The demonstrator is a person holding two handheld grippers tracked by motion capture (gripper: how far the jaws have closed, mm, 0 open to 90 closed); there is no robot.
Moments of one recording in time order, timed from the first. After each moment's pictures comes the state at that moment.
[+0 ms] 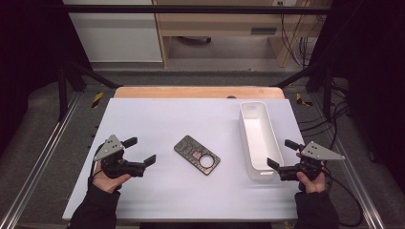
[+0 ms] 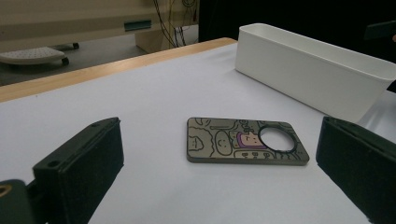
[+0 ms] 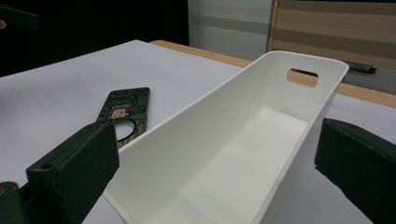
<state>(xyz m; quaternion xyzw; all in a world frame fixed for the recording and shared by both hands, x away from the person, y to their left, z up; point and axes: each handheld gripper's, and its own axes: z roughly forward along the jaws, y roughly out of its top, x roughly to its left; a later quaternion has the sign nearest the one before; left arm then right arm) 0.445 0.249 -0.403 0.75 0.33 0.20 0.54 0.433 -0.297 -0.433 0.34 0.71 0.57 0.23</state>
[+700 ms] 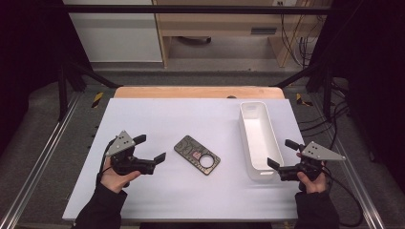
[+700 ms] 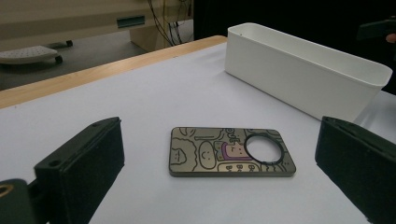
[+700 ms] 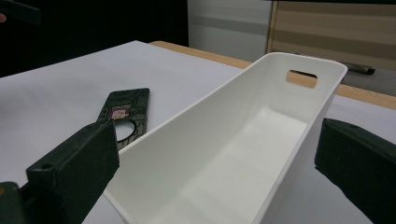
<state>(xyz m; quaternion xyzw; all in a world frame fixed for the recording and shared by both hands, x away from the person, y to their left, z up) 0.447 0.220 -0.388 0.76 0.32 0.20 0.53 0.432 -0.297 -0.432 0.34 0.71 0.57 0.24</state>
